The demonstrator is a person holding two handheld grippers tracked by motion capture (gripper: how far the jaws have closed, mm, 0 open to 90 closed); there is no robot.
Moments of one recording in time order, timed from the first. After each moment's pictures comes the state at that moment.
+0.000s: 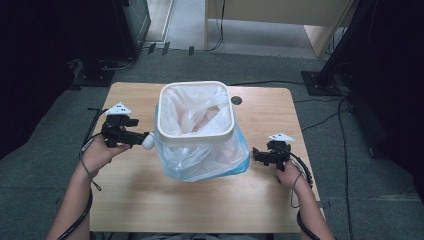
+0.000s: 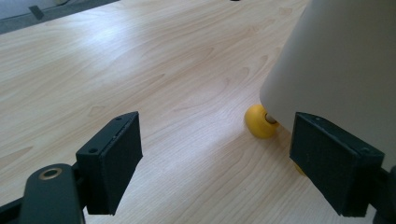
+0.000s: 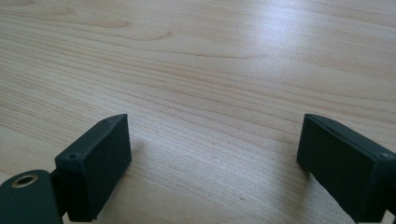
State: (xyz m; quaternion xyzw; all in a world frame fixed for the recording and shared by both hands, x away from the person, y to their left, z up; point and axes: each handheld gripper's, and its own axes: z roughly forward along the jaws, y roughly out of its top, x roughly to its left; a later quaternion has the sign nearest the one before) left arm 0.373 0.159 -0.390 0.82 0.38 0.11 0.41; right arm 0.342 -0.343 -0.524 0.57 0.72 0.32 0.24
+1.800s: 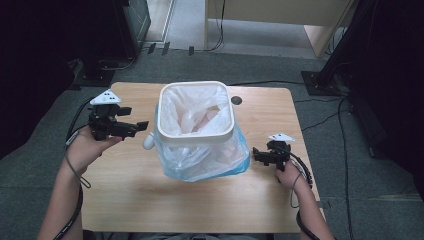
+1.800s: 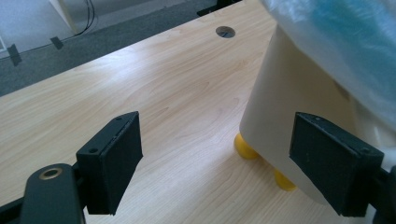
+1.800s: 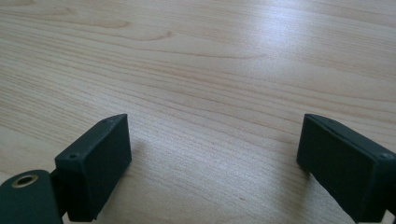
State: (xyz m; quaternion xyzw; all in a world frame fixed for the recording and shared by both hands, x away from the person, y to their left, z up) left arm 0.355 0.158 -0.326 0.82 0.37 0.14 0.42; right arm 0.342 -0.343 -0.524 0.57 0.72 0.32 0.24
